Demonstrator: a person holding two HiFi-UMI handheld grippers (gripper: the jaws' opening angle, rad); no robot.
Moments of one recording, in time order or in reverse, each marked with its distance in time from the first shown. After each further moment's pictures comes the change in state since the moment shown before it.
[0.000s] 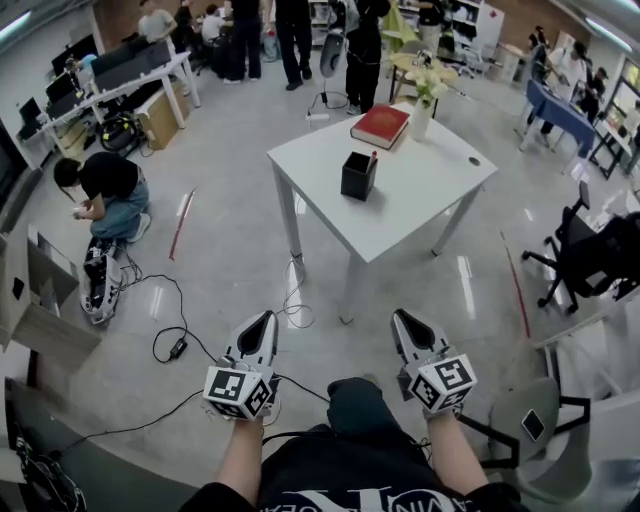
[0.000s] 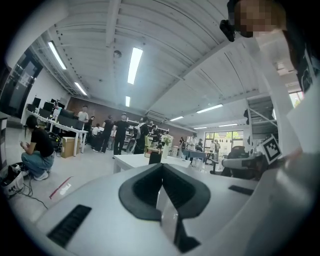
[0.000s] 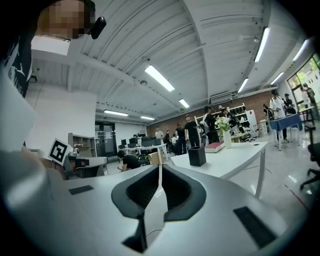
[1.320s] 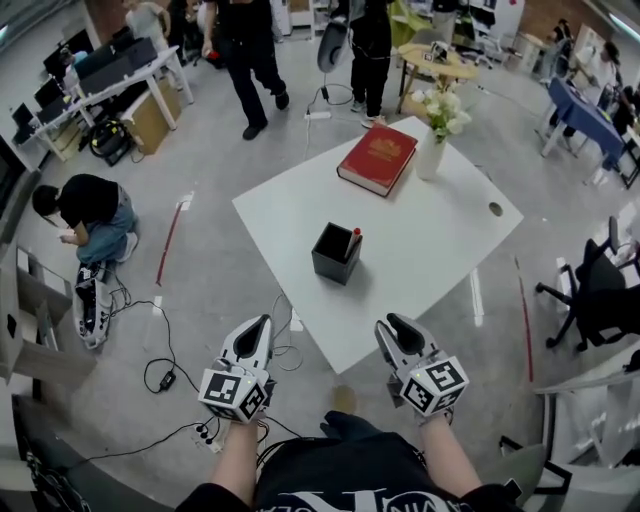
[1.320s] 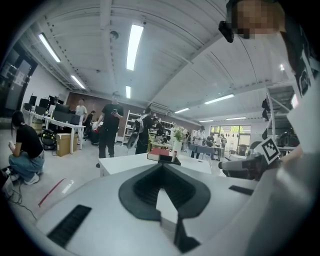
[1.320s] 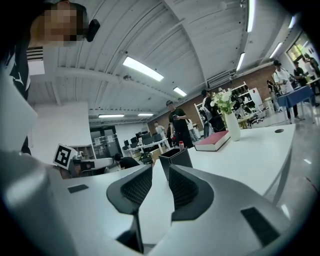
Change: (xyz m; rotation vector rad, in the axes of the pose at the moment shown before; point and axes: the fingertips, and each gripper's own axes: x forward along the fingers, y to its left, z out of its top) left arm 0.305 0.057 0.015 0.002 0.087 0.035; right arm 0.216 -0.223 0.032 0.143 0.078 0.096
